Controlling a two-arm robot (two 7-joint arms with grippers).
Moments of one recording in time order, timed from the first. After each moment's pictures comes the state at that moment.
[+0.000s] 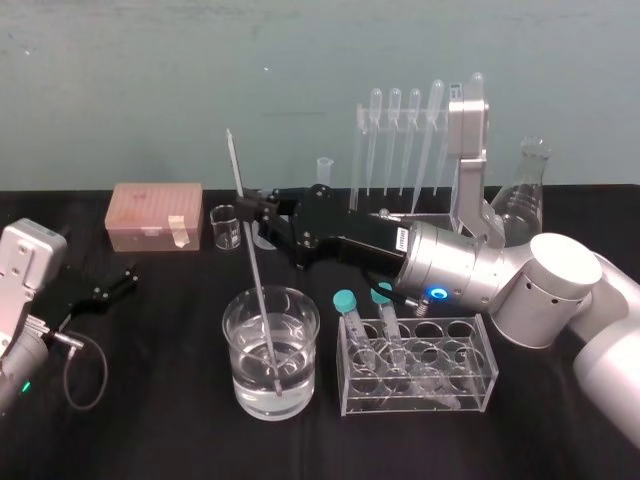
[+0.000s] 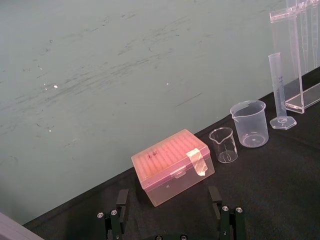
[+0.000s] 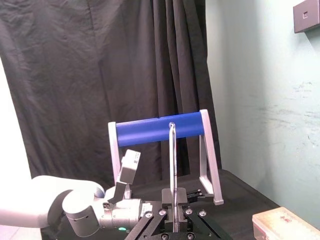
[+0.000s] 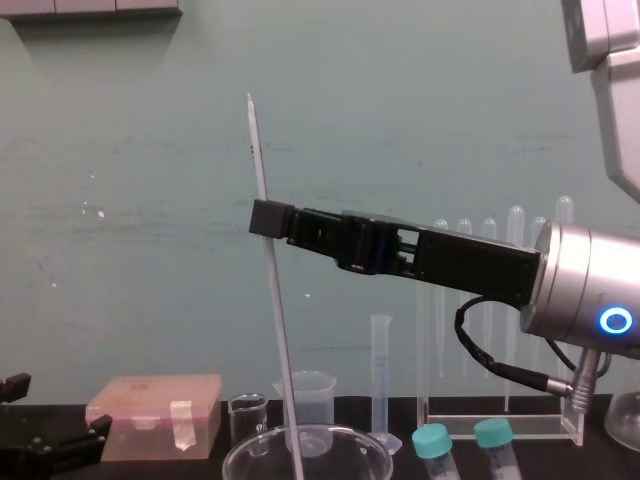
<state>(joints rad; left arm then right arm) -0.20 0.60 0.45 -1.41 -0.25 -0.12 0.03 0.56 0.40 -0.65 -1.34 0.80 -0.04 0.84</state>
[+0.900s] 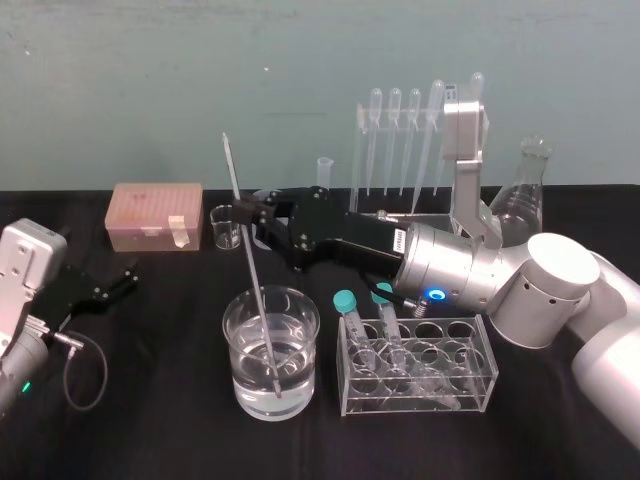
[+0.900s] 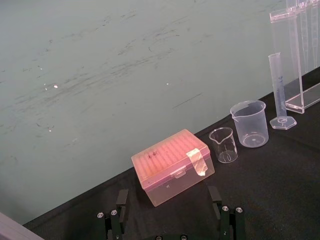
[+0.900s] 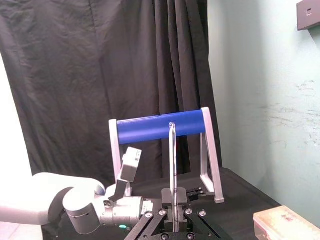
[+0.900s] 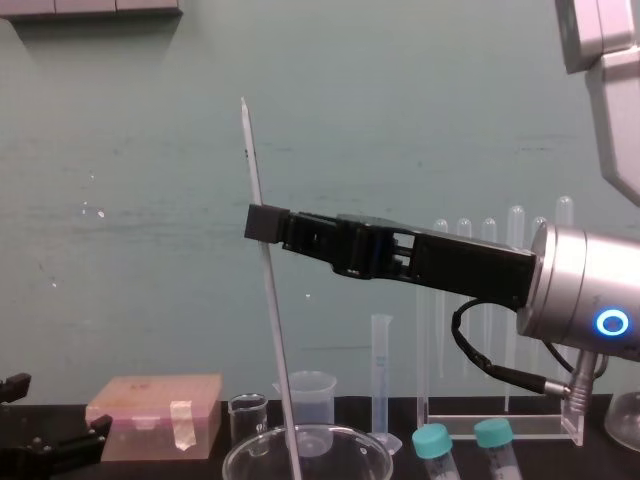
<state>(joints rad) -0.20 0.60 0.45 -1.41 -0.25 -0.12 0.03 0.56 0.40 -0.66 -1.34 0.79 -0.04 0.84</state>
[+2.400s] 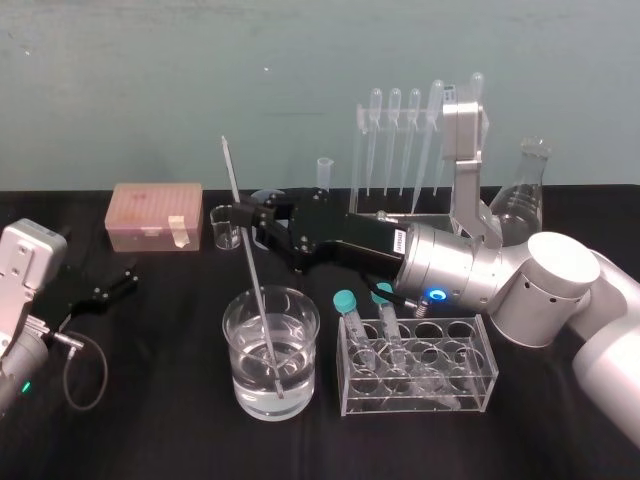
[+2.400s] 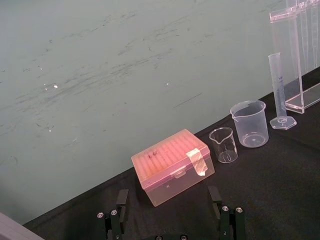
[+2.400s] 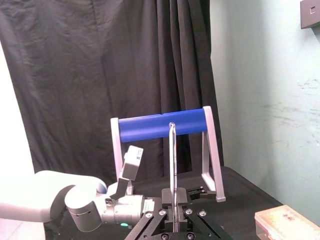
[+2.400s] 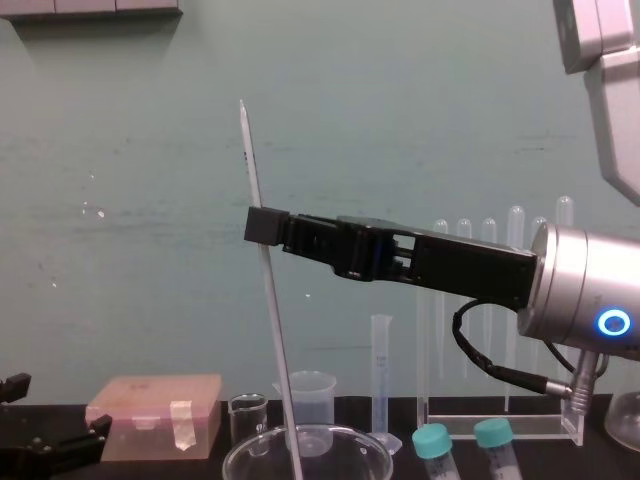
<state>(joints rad) -0.20 0.60 0.45 -1.41 -0.25 -0.12 0.03 0.57 0.40 -0.66 -1.34 0.79 -0.04 0.85</state>
